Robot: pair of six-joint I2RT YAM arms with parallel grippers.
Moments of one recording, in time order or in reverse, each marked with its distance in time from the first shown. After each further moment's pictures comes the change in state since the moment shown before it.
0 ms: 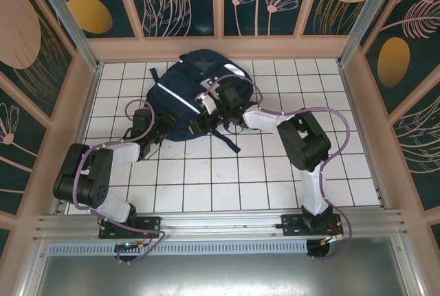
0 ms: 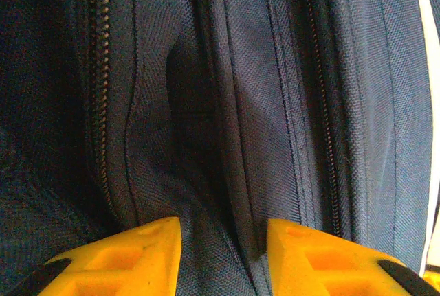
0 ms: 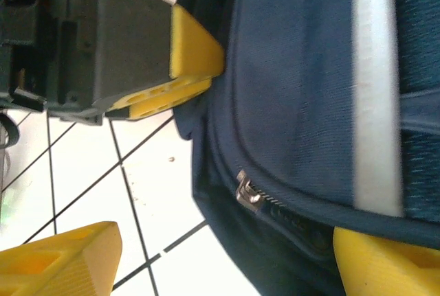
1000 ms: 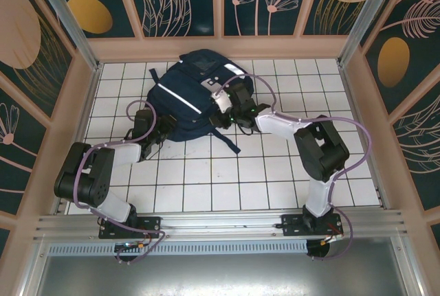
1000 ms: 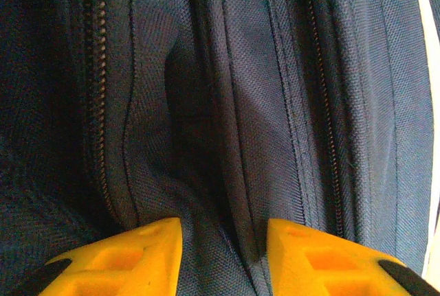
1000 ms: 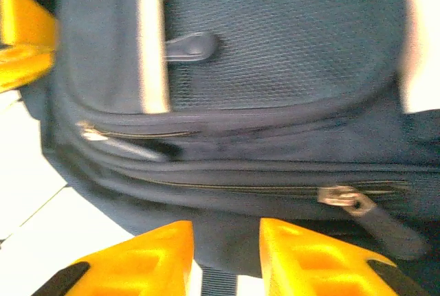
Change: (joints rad) left arm -0.011 0.013 -0.005 0.026 -0.016 -0.005; right arm -0.034 -0.175 -0.136 -0.053 0.372 -0.133
